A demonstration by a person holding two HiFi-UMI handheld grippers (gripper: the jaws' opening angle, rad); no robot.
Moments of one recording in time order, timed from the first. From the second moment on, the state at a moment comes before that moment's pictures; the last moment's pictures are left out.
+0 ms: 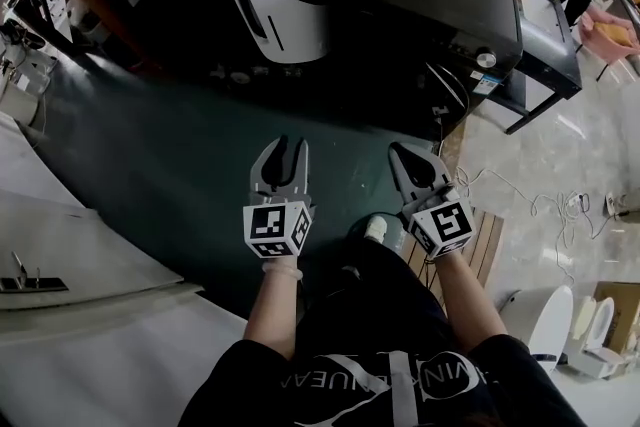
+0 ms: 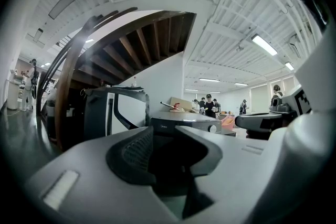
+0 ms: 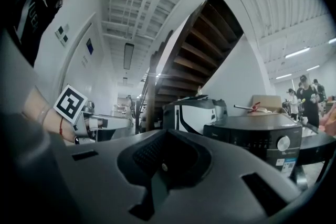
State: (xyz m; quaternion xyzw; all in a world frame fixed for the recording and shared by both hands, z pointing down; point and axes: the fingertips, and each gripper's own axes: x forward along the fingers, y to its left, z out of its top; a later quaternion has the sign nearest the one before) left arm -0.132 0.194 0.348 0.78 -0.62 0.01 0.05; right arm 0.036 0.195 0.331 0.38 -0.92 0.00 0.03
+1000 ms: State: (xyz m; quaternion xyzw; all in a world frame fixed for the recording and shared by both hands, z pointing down) left arm -0.101 0.024 0.383 0.78 -0.62 0.01 0.10; right arm 0.061 0.022 0.377 0.36 -0.93 0.02 0.04
